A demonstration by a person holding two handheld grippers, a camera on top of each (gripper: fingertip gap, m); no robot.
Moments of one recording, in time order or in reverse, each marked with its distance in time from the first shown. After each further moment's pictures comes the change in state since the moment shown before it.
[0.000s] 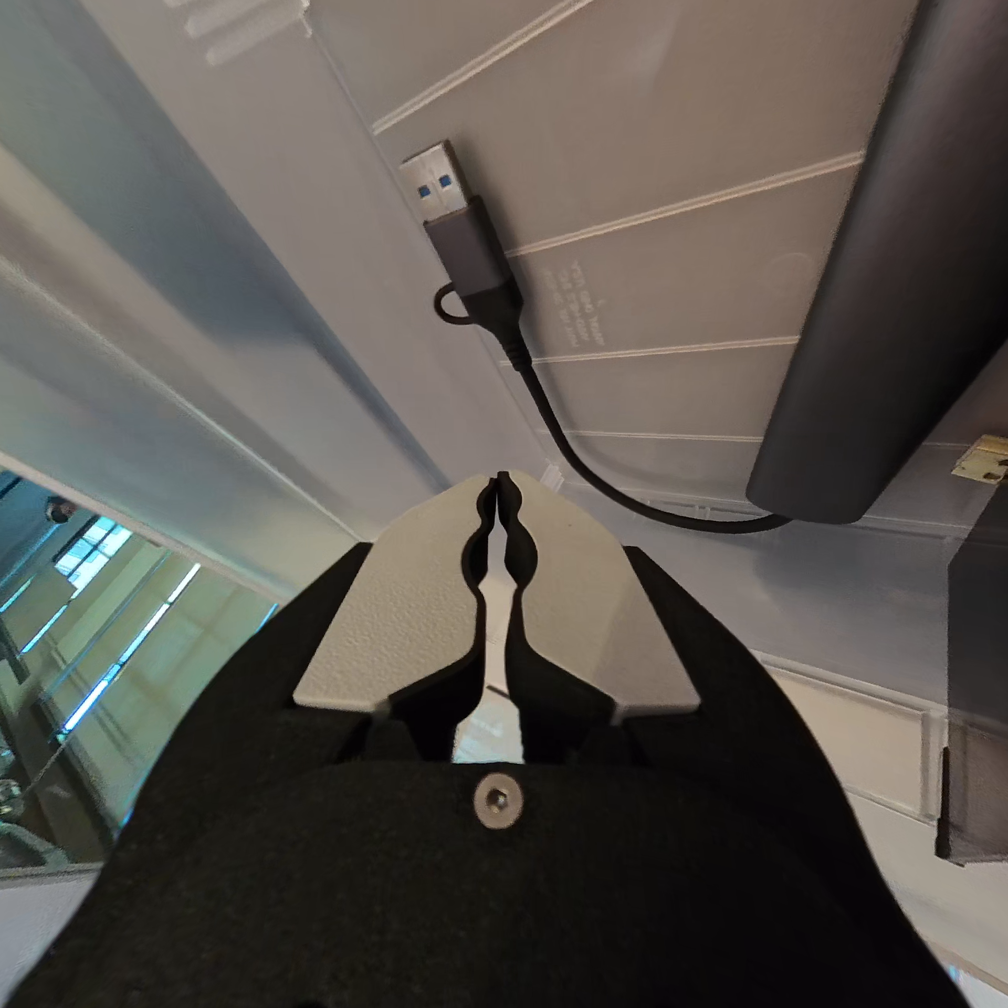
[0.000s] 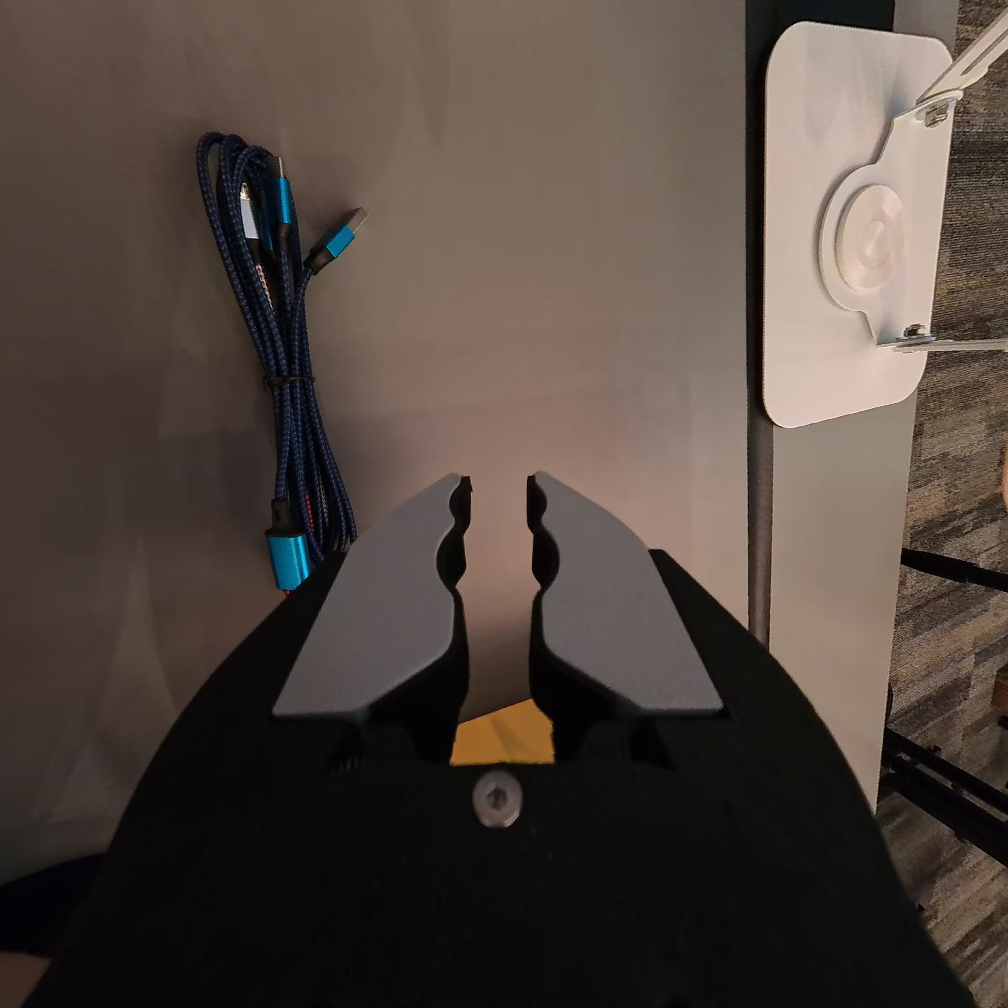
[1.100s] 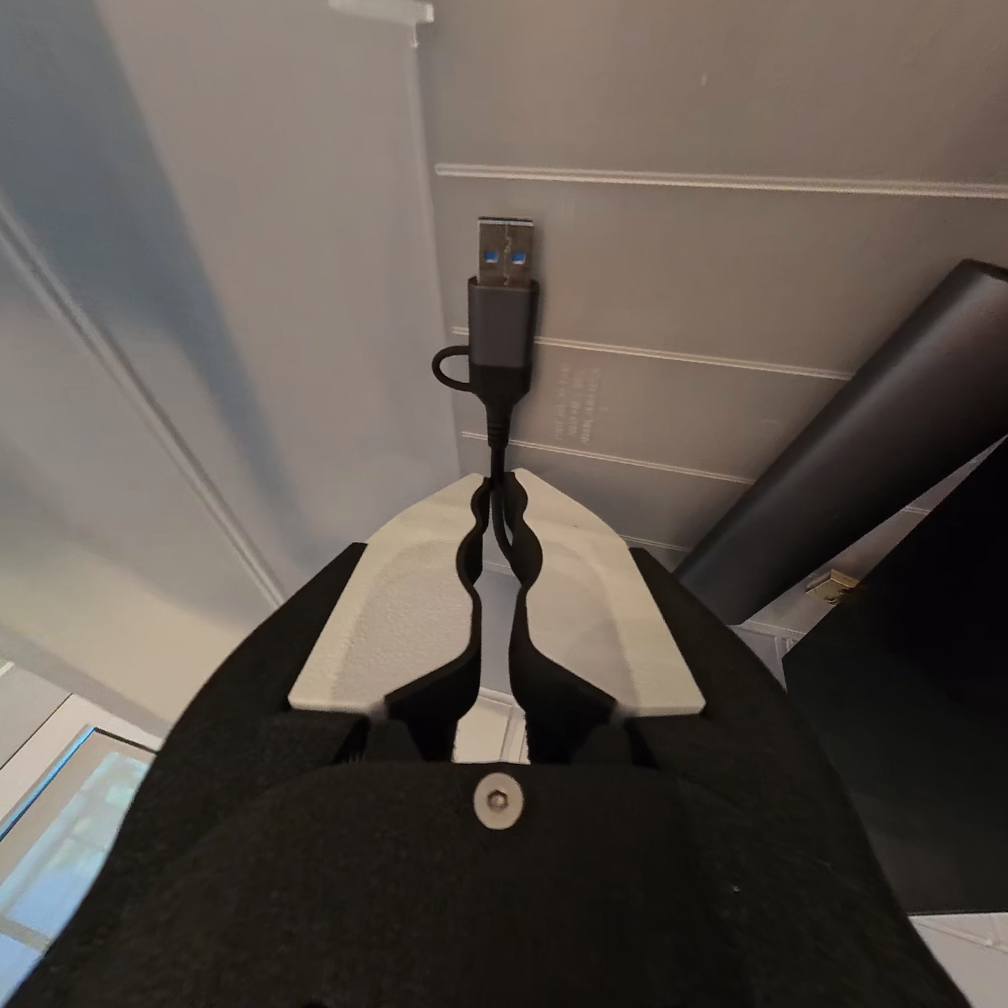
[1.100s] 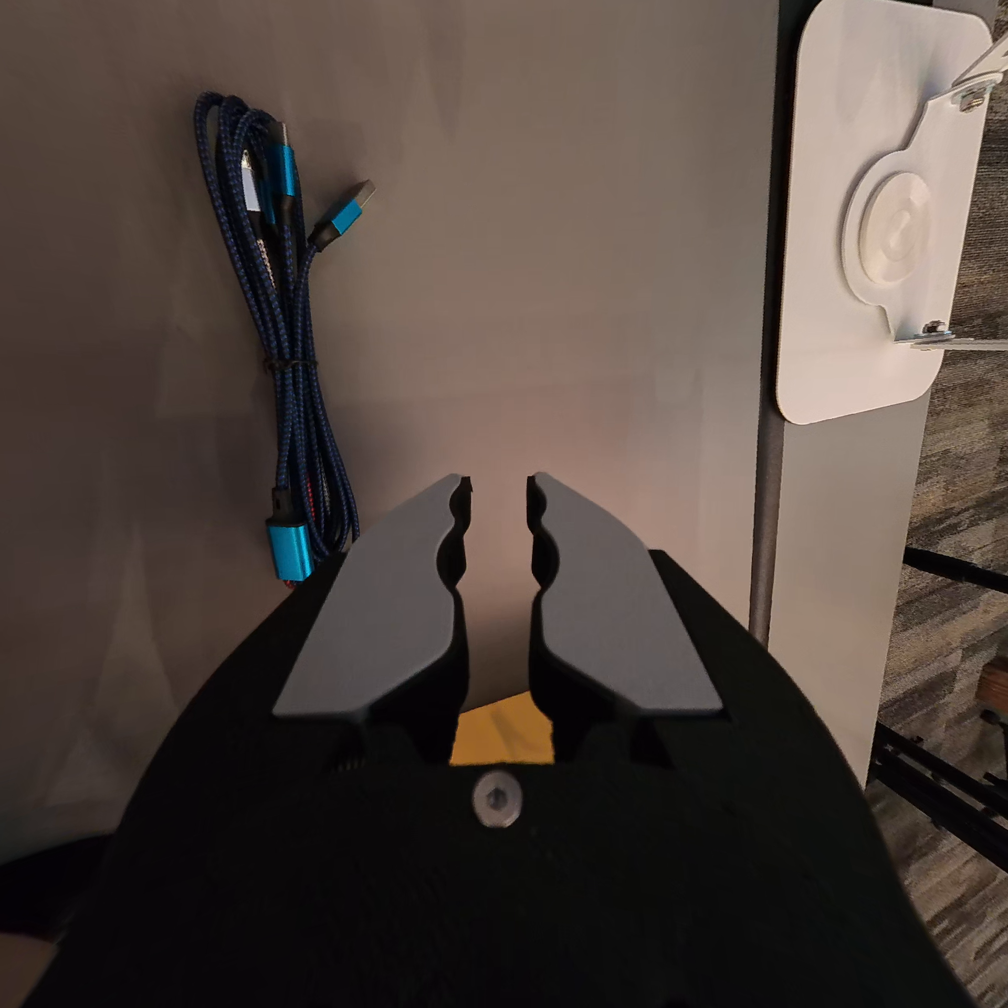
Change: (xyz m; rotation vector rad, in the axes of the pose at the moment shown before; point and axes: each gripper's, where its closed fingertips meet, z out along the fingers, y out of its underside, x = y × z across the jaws) left arm 0.017 -0.023 0.019 0.139 0.325 -0.364; right arm -0.003 0.004 0.004 -0.036 -0.010 -0.024
